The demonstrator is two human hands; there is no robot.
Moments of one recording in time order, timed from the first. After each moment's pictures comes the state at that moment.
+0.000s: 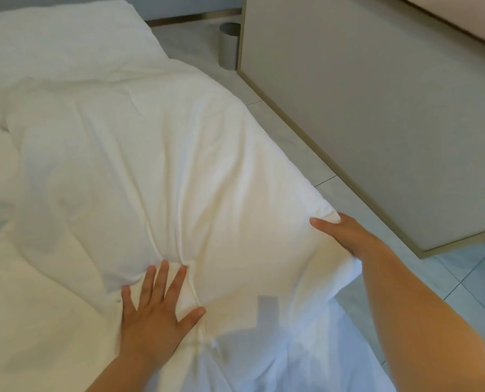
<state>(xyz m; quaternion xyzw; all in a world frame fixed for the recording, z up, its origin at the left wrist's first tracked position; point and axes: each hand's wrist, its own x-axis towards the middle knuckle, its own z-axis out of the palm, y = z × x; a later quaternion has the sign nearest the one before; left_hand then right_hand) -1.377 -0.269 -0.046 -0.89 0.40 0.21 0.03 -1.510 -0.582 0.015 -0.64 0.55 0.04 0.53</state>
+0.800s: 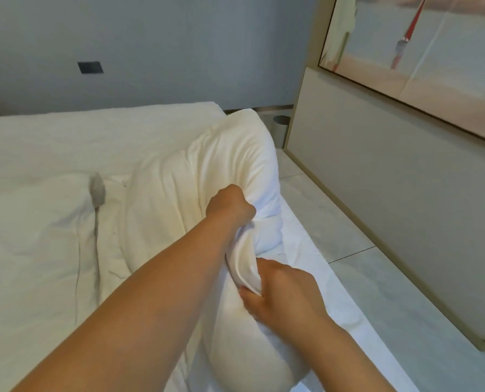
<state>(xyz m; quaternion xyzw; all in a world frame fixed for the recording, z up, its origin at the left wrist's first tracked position) -1.297 -0.289 0.186 -0.91 0.23 0.19 -0.29 -1.453 -0.292 0.181 -0.96 0.19 -0.02 0.20</state>
